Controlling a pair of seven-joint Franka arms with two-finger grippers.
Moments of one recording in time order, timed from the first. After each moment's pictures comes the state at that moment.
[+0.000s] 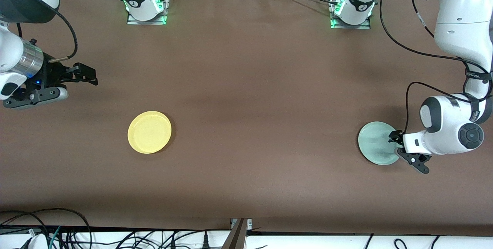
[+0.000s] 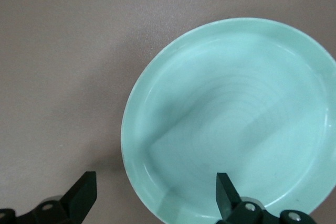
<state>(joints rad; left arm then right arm) 0.16 0.81 -0.01 -1.48 0.04 2.21 0.83 0.16 0.19 -0.10 -1.50 0.07 1.59 -0.17</state>
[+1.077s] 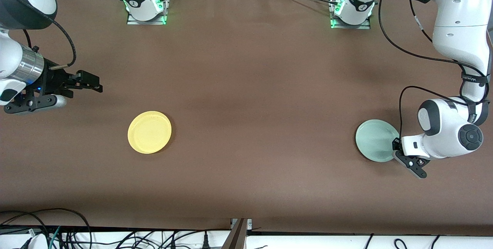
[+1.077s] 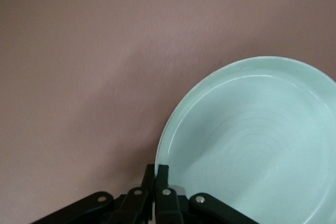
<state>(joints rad) 0.14 0.82 -0.04 -1.42 0.04 2.25 0.91 0.15 0.21 -0.10 -1.50 0.13 1.65 -0.12</state>
